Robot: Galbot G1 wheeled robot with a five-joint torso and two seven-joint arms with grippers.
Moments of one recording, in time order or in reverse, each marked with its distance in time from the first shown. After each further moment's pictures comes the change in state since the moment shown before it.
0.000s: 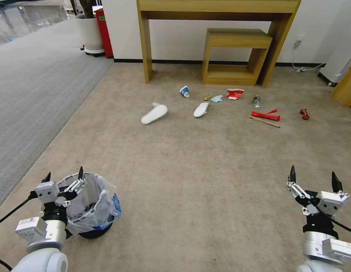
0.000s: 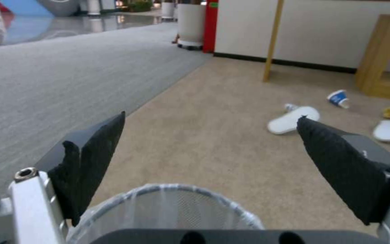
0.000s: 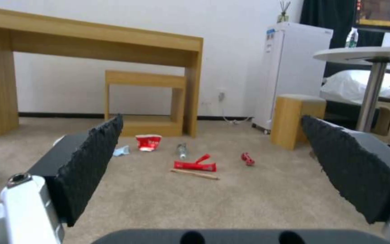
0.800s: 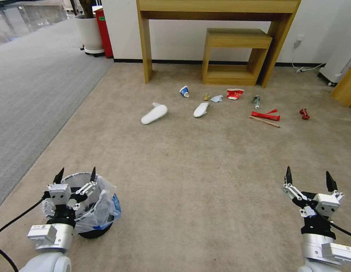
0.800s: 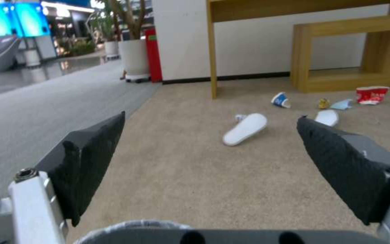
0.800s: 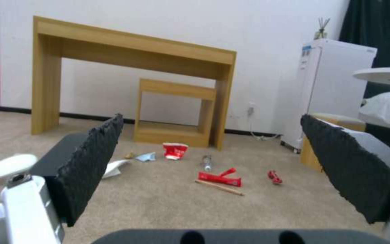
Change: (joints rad) left arm 0.016 0.009 0.016 0.047 0.134 -0.195 0.252; right arm 0.014 -0.026 0.021 -0.052 0.002 0.078 -0.137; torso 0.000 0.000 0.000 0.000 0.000
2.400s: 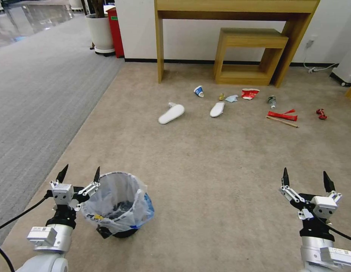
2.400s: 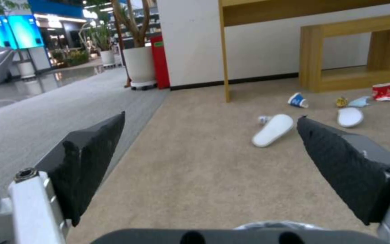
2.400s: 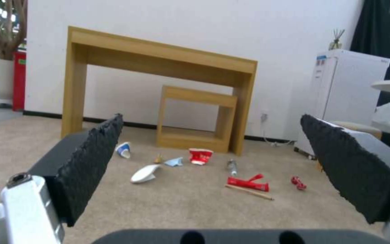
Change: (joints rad) left arm 0.012 0.030 -0.009 -0.015 -0.017 -0.014 0.020; right arm -0.015 0.033 -0.002 0.016 -0.027 0.025 -0.012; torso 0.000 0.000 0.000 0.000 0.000
